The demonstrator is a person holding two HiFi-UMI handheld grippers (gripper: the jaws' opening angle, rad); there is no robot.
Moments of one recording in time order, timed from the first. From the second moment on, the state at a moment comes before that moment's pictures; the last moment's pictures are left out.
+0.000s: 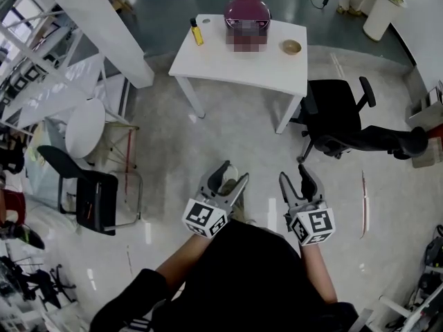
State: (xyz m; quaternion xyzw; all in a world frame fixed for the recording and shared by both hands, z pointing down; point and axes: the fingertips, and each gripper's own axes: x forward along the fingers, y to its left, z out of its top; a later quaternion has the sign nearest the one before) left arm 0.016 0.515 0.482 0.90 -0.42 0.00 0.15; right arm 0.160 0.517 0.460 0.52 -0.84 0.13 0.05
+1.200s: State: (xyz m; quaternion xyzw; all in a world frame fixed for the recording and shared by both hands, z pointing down) left arm -0.065 0.190 0.472 0.90 -0.39 -0.03 0.17; right arm 0.065 0.196 0.456 0.52 -0.84 0.14 0.09
